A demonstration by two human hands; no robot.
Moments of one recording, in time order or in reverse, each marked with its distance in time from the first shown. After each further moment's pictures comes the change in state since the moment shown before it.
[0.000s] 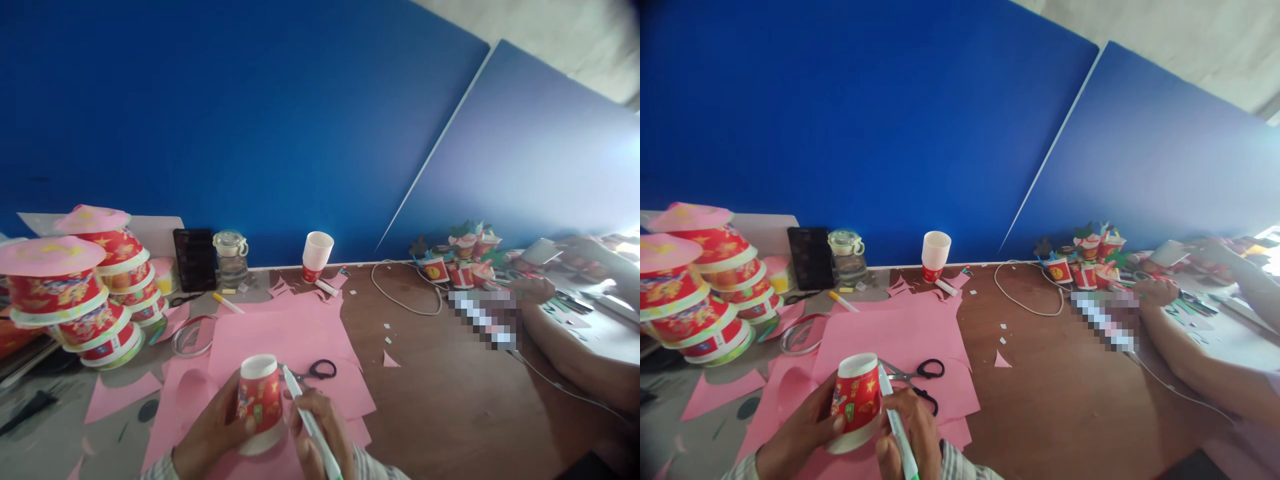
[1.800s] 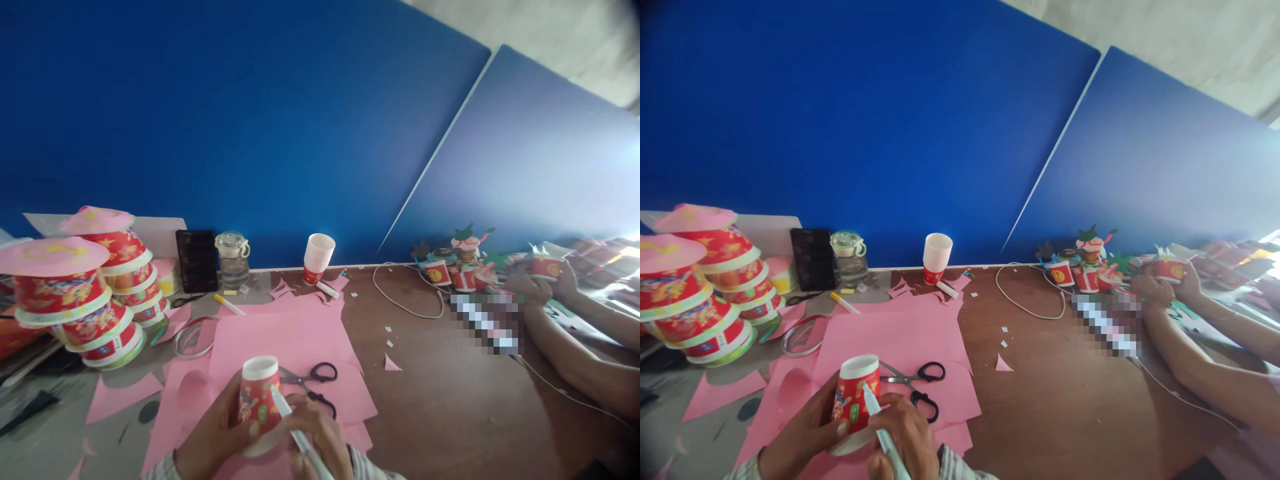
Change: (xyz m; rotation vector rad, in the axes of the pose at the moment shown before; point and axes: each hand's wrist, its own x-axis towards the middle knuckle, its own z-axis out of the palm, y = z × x) left_hand 0.001 -0.005 -0.001 0.002 0.001 -0.017; right_hand -0.003 0.019 -0.005 -0.078 -0.142 -0.217
